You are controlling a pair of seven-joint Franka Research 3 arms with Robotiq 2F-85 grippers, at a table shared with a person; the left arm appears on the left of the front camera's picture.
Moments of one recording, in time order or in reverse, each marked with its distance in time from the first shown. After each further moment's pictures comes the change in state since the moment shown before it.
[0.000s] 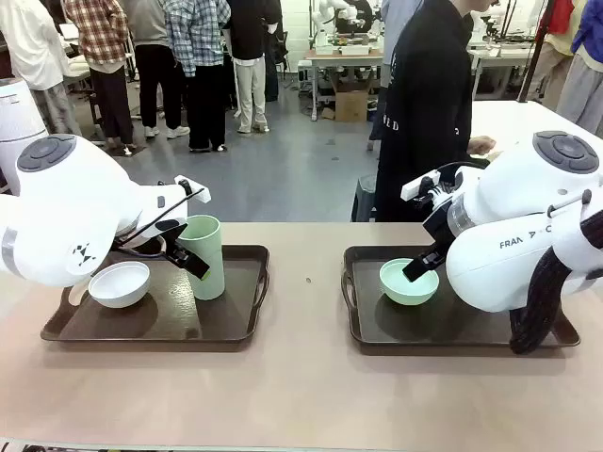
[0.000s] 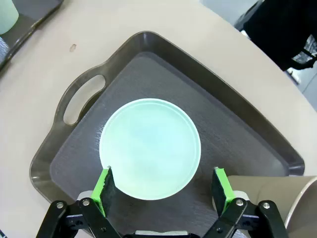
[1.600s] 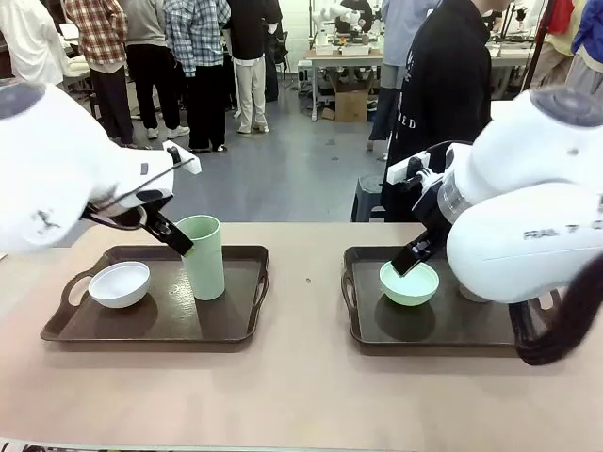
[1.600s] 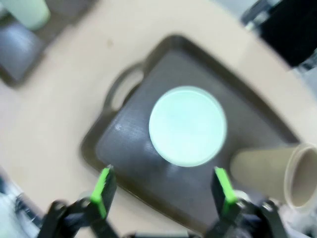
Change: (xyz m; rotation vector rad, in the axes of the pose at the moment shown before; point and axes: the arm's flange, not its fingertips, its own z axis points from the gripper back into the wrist) left arm 0.018 -0.006 0.090 0.079 0.015 -0.087; right arm 0.018 0.049 0.077 0.007 0.080 -0.020
